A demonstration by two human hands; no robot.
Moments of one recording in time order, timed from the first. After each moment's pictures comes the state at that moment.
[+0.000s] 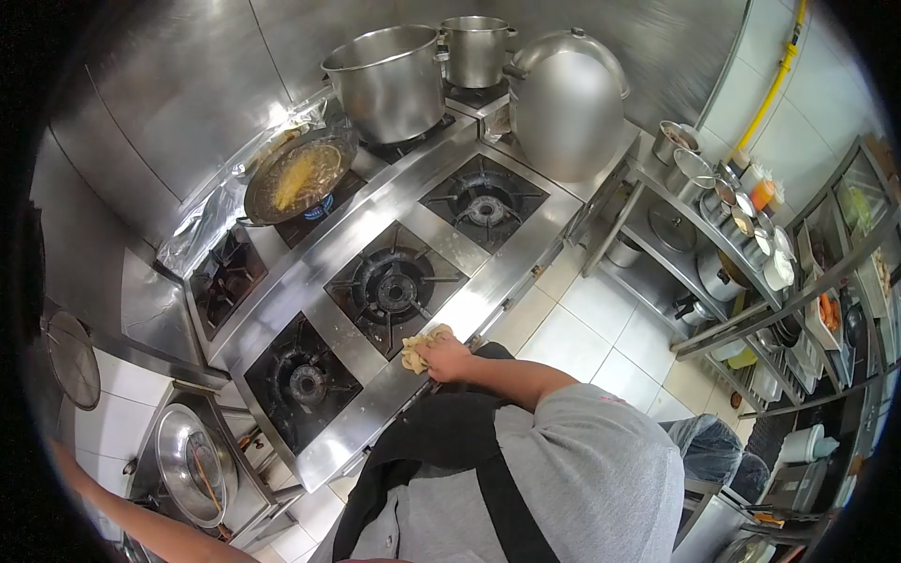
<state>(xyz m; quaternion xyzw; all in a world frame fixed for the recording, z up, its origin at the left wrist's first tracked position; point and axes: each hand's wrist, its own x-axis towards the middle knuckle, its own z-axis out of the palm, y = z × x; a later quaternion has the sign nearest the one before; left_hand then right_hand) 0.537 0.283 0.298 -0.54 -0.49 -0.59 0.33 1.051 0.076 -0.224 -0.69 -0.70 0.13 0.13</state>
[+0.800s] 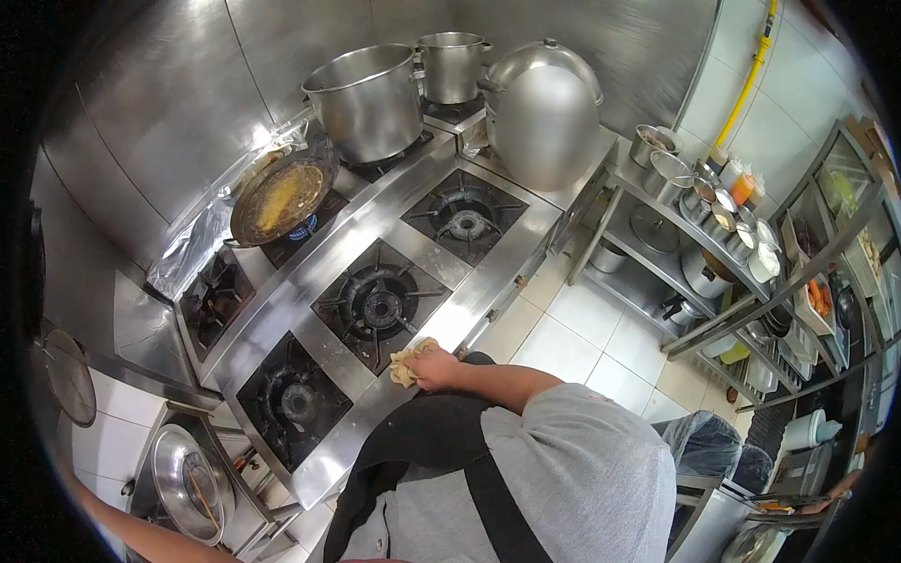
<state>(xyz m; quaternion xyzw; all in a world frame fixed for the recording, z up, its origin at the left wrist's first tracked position) 0.551 0.274 0.300 -0.56 -0.45 -0.60 0.35 1.060 0.078 -0.221 -0.67 -0.71 0.16 0.14</state>
